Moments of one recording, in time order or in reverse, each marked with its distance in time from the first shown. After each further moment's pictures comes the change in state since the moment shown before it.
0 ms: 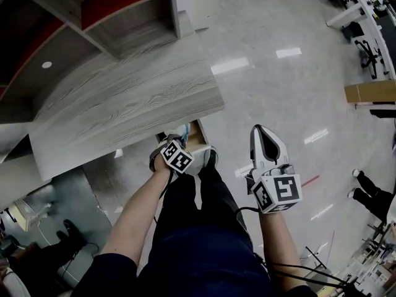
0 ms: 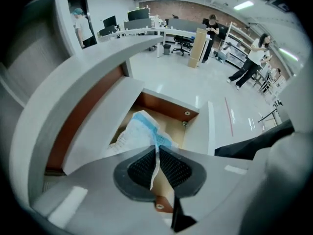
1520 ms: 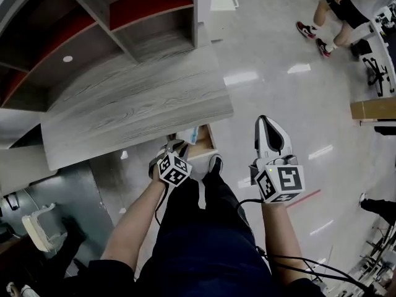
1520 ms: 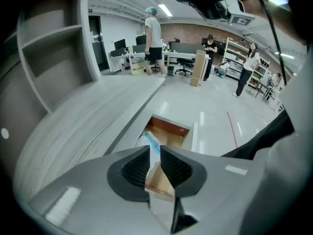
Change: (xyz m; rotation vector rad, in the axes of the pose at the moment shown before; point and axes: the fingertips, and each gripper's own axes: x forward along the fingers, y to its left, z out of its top) left arm -0.082 0.015 0.008 -0.038 -0.235 0.064; right arm 0.024 0.016 0.047 -0.036 -0.084 0.054
